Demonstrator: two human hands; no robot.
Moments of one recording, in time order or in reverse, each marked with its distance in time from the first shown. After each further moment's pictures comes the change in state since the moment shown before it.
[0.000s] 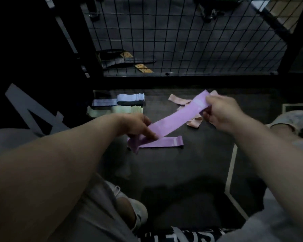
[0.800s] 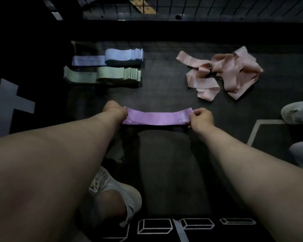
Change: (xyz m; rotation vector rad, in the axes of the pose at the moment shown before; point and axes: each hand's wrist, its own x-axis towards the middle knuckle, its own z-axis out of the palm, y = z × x) left_hand 0.178 -0.145 0.031 -0.287 0.625 -0.560; right_hand 0.133 0.216 0.040 -0.547 0.034 0.193
